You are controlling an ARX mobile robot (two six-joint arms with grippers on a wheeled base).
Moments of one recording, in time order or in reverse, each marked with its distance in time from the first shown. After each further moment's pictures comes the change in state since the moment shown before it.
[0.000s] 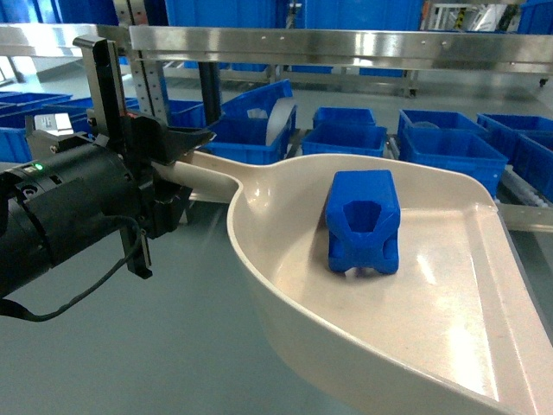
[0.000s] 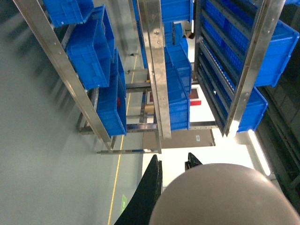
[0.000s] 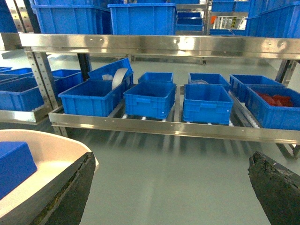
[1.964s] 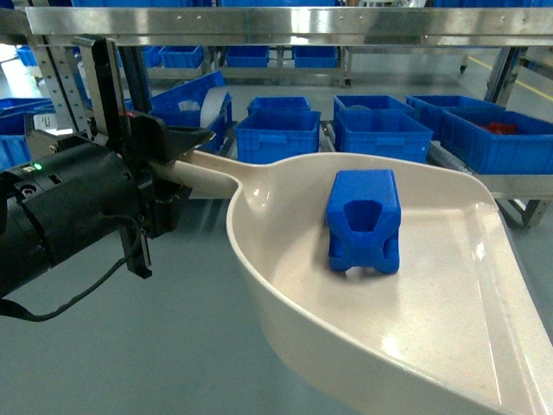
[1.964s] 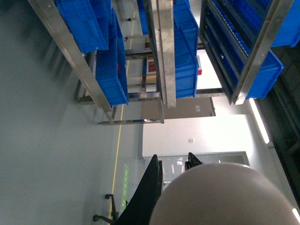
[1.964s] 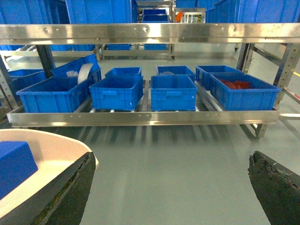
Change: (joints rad) left arm -0.001 0.000 0.000 0.001 0.001 -0.001; right arm 0.000 0.000 0.000 0.000 0.000 0.000
